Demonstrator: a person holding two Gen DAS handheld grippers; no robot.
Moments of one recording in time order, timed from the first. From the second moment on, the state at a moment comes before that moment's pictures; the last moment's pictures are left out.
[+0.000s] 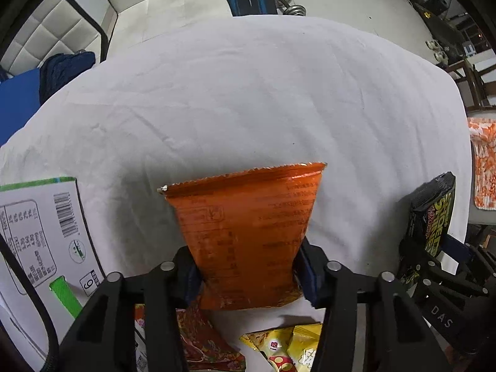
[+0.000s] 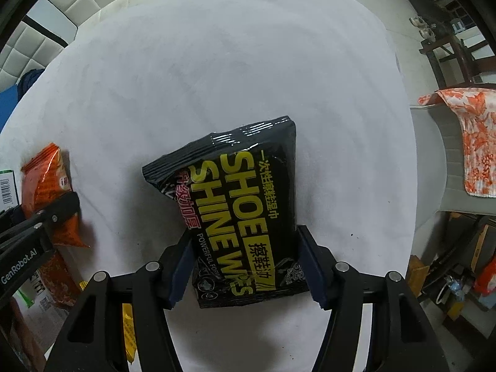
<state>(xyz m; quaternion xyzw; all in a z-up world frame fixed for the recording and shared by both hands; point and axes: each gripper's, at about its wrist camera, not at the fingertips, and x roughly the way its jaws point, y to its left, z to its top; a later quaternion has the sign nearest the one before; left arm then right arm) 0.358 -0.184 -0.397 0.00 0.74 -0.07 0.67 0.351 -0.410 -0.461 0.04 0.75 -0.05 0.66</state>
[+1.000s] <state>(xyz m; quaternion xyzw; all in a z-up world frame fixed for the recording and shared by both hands) 0.247 -0.110 -0.219 -0.01 0.59 -0.11 0.80 0.215 -0.317 -0.280 0.08 0.66 0.02 0.75</state>
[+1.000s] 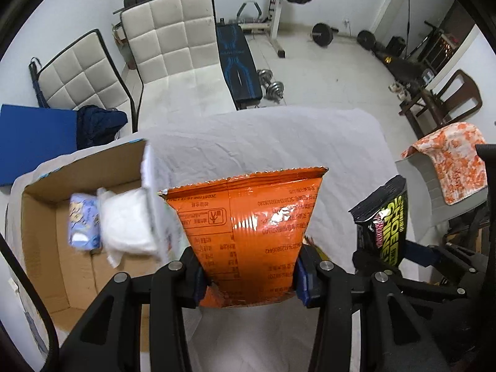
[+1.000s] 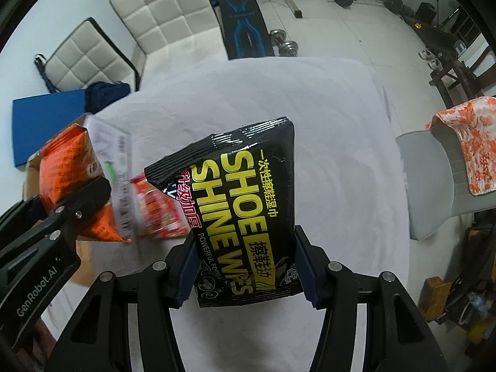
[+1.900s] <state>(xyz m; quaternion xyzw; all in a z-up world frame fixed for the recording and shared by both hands) 0.236 0.188 -0.257 -0.06 0.62 0.01 0.78 0.180 -0.069 -0.283 0.07 0.67 0.10 0.73</state>
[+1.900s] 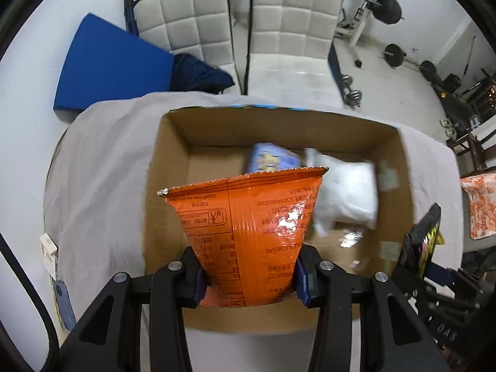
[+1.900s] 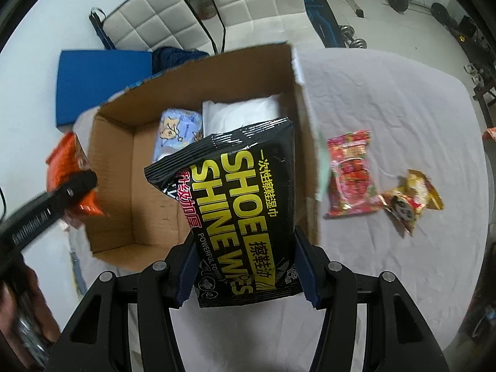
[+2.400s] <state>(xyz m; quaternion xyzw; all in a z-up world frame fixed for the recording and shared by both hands) 0.308 0.210 -0.349 -0.03 0.69 0.02 0.72 0.213 -0.036 -0.394 0.06 0.74 0.06 0.67</state>
